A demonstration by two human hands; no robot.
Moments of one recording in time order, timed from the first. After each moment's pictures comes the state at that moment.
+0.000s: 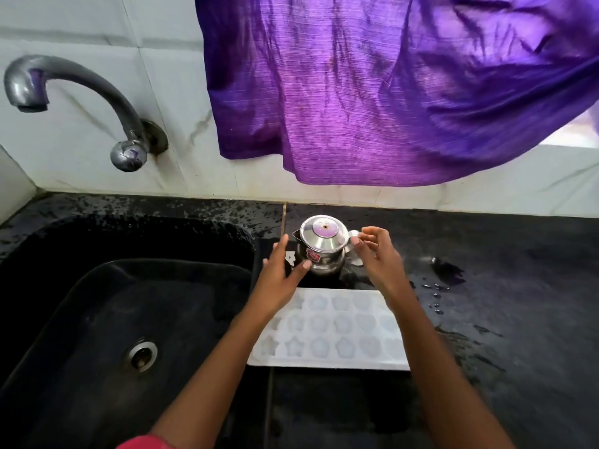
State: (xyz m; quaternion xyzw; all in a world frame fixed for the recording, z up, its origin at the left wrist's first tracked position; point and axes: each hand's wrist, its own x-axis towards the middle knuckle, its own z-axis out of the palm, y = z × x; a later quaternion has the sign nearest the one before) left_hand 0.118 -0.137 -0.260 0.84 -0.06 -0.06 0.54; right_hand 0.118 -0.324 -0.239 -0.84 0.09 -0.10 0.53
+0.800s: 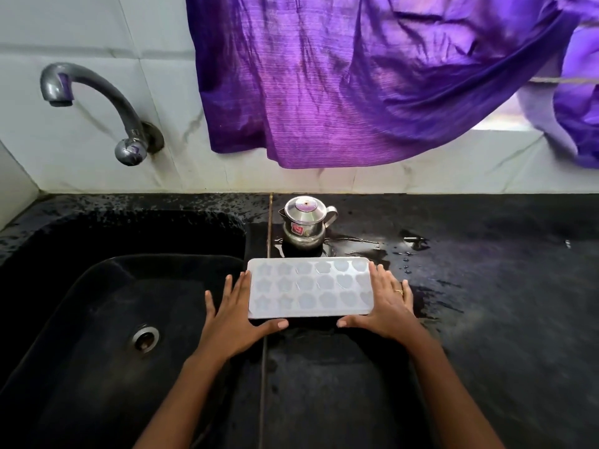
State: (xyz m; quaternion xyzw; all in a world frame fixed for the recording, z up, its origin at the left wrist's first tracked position) left_hand 0.020 -0.077 -0.302 0.97 -0.08 -0.08 0.23; right_hand -0.003 -0.361 -0.288 -0.98 0.06 0.07 0.19
